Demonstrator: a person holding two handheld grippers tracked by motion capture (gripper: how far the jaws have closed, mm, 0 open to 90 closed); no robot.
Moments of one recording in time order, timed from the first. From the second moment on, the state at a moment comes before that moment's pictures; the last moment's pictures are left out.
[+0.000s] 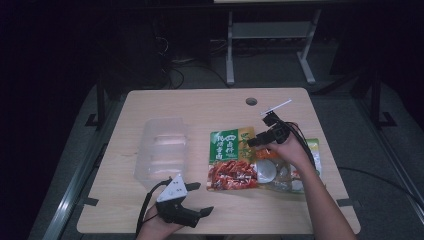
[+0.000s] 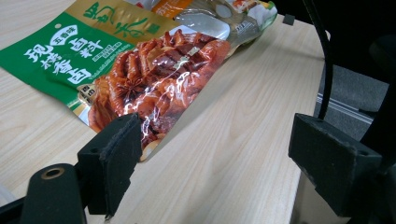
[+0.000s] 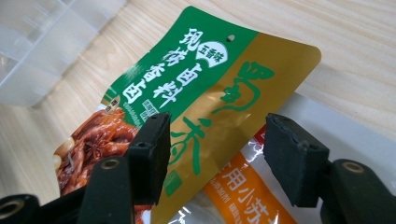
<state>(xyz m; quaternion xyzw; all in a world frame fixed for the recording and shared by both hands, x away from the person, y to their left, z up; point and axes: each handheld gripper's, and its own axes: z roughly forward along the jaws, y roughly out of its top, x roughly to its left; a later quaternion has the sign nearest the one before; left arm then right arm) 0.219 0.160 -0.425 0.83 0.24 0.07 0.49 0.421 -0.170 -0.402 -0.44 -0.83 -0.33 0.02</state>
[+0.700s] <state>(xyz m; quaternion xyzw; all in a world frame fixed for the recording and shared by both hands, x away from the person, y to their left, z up) 0.215 0.158 -0.422 0.83 0.24 0.07 0.50 0.436 -0.163 -0.429 -0.48 -0.83 -0.30 0.05</state>
